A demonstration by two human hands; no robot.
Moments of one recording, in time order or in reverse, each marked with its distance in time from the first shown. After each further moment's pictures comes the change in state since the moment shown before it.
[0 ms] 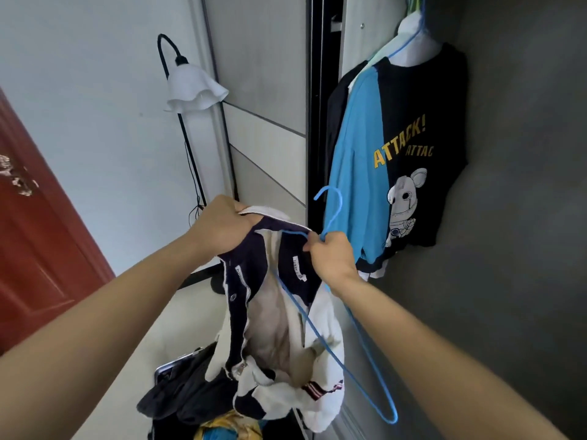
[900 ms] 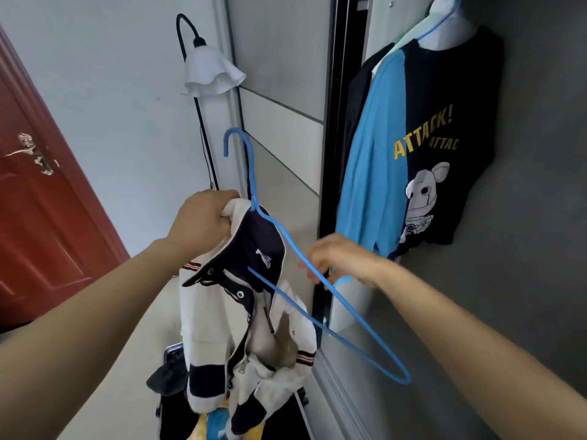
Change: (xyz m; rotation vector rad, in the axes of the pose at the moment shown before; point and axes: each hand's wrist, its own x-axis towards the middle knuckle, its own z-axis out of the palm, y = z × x) left_hand 0.021 -0.073 -0.010 0.344 0.246 0.448; right_hand 0.008 0.003 -0.023 -0.057 -0.766 -0.050
